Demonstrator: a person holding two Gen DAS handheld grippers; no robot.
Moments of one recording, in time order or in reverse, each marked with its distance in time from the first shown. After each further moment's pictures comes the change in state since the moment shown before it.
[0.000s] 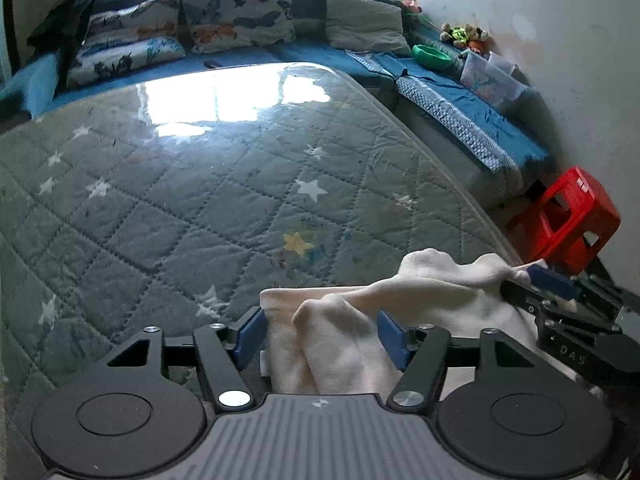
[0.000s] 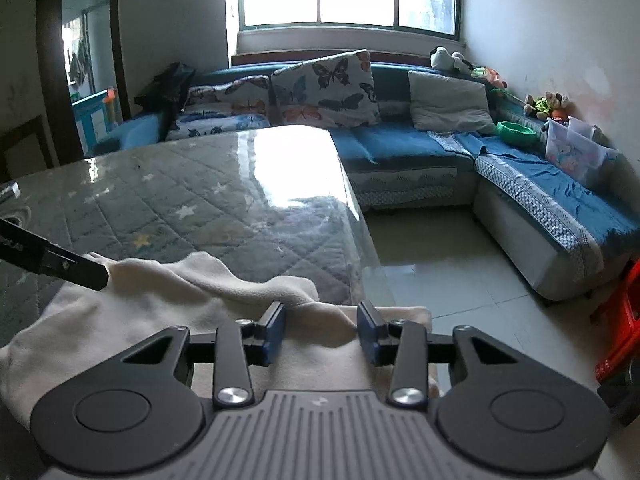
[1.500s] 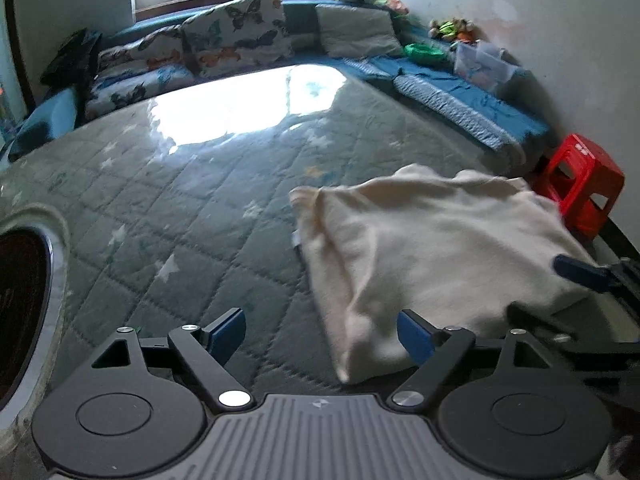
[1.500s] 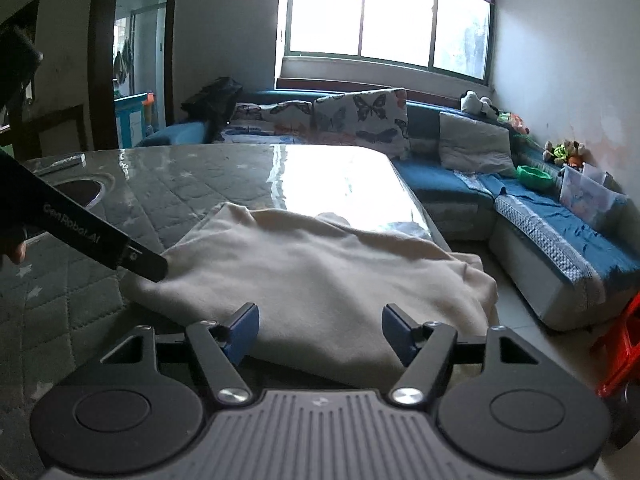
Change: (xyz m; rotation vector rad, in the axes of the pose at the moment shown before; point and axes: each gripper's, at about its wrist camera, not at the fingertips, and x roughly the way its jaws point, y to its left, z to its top) left arm -0.065 -0.012 -0.085 0.104 -0.068 0.057; right arm -0.098 0.077 -0.068 -0.119 -0.106 0.048
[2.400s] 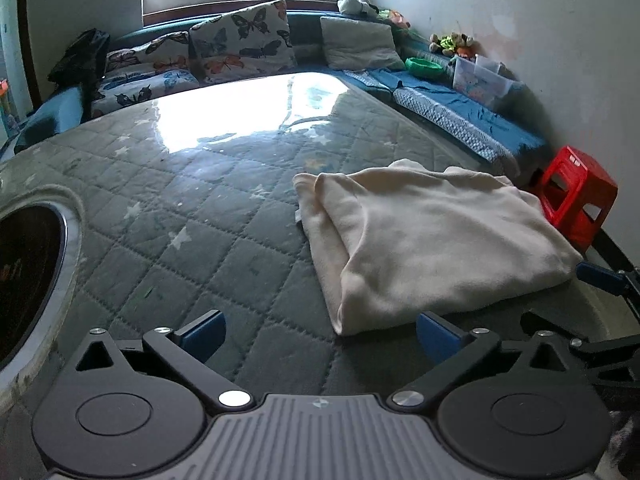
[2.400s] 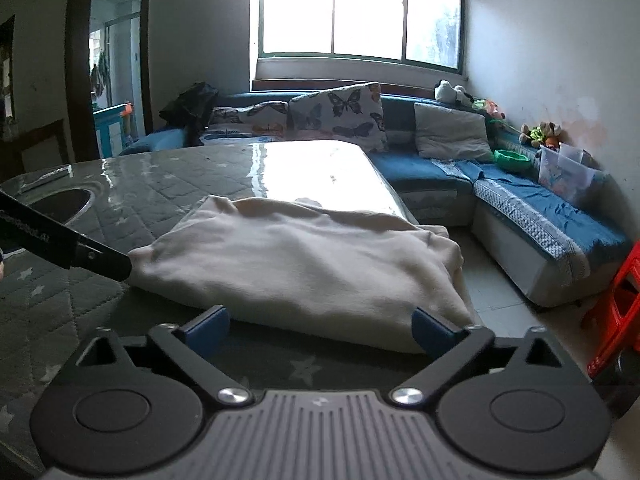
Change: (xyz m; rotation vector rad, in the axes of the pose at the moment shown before) left arm -0.027 0.009 -0.032 -0.049 -0.029 -0.012; right arm -0.034 -0.007 -0.019 0.073 -0.005 -0.049
